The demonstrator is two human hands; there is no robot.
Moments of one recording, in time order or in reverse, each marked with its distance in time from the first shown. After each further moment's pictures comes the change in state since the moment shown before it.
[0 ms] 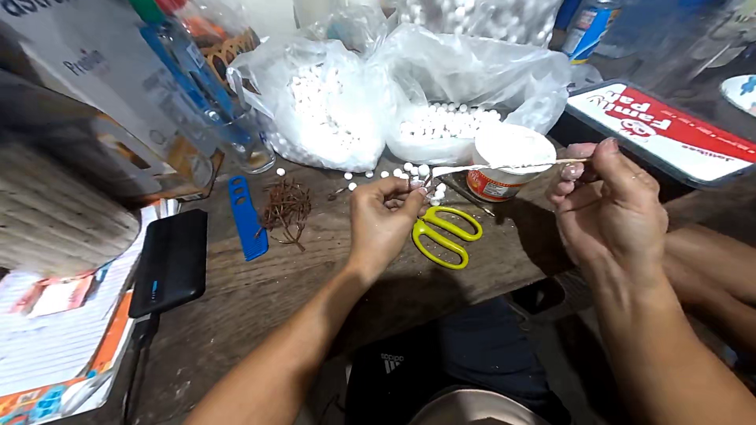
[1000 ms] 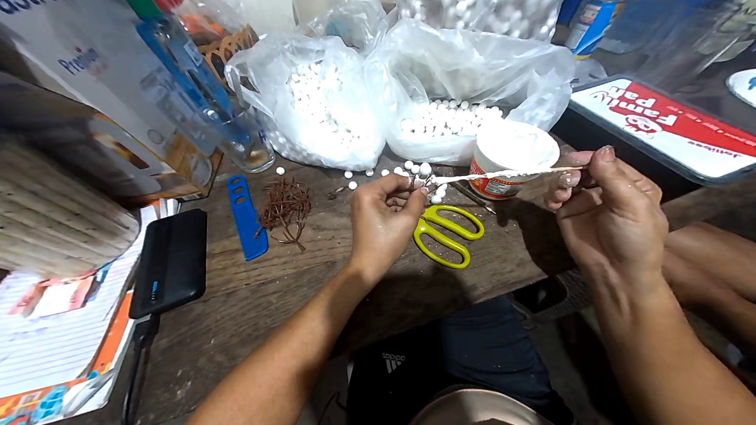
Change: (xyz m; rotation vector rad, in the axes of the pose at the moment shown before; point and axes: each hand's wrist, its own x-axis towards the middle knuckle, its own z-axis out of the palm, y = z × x) left_hand 0.001 -0.006 0.001 0.069 0.011 0.103; right_hand -0.007 0.004 -0.002 -0.053 0.003 -0.023
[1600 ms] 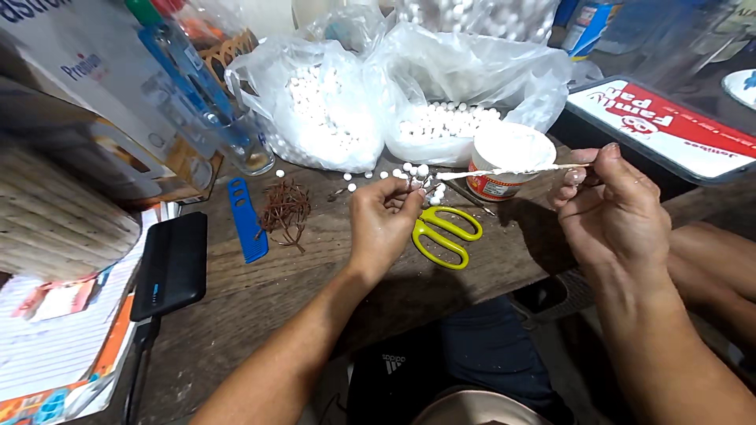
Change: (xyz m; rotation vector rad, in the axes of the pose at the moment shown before) left_hand 0.000 -0.001 0.000 0.027 -0.002 0.000; right_hand 0.004 -0.002 -0.004 0.072 0.011 0.045
